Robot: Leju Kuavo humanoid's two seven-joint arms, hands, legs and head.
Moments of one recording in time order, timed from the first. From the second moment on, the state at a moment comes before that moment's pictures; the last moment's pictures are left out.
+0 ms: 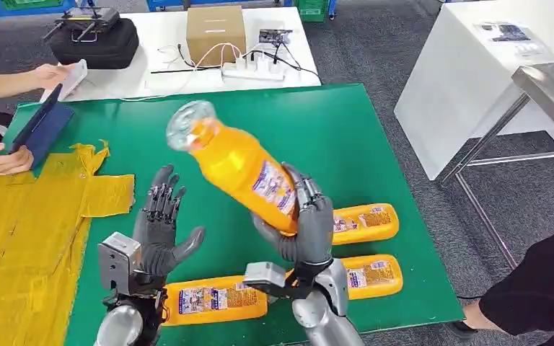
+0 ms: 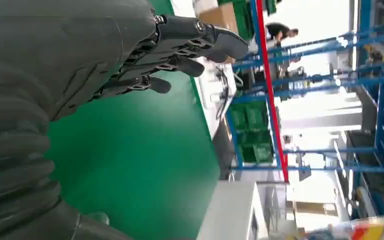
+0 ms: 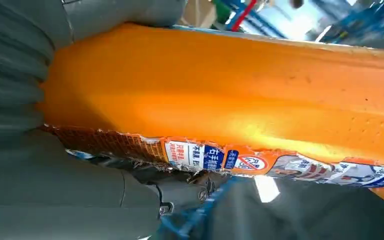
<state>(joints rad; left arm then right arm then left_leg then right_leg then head) -0.06 -0.10 -0.36 -1.53 -0.09 0.10 -0.39 -0.08 0.28 0.29 -1.24 0.88 -0.68 -0.69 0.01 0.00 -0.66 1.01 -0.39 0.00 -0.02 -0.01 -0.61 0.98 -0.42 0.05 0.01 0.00</state>
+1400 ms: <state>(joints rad) -0.10 -0.06 -0.40 -1.56 0.06 -0.03 -0.45 -0.20 0.17 0.65 -1.01 0.72 -0.61 -0.54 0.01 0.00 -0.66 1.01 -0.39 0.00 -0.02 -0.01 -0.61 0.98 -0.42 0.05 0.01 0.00</state>
